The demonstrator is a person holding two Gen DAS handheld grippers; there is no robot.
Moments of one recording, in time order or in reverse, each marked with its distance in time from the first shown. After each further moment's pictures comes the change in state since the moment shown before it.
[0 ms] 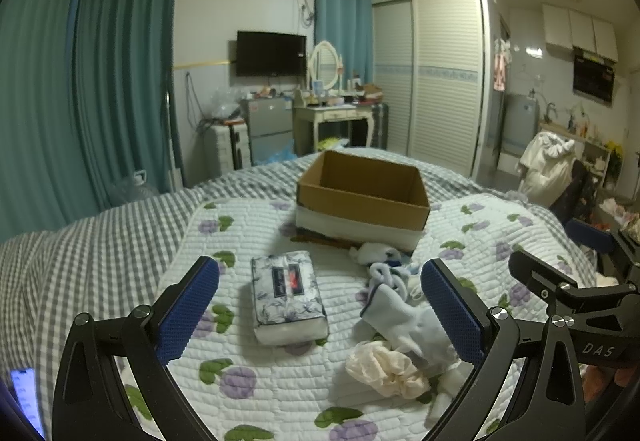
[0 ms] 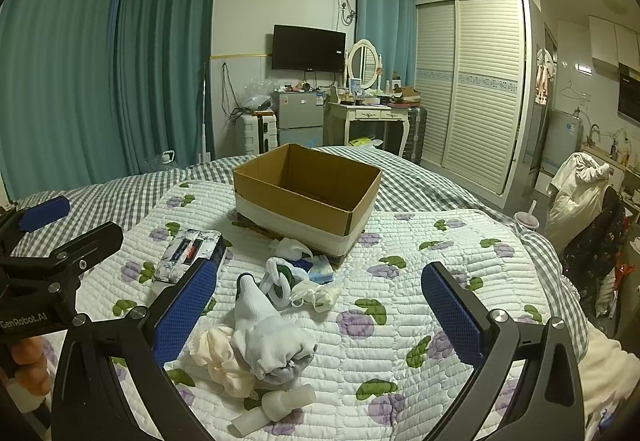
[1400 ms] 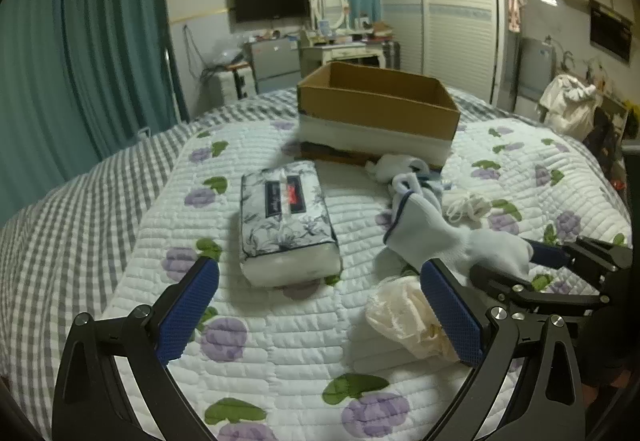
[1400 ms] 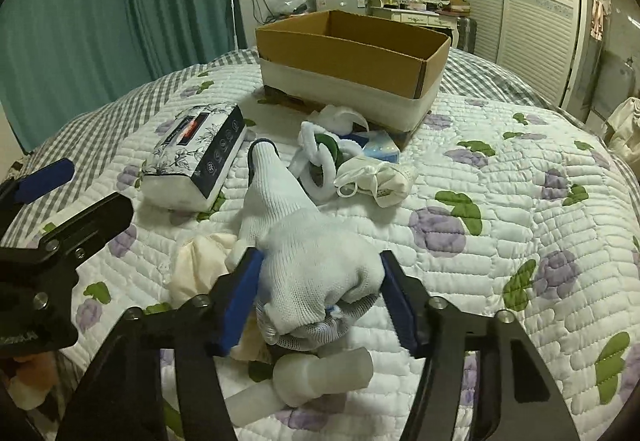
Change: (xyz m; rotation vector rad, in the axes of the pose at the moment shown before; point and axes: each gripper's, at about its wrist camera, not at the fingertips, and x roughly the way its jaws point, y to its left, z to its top) left arm 0.061 -0.010 -0.052 0.047 0.212 0.060; right arm 0.108 0.014 -0.077 0.006 0.345 0.180
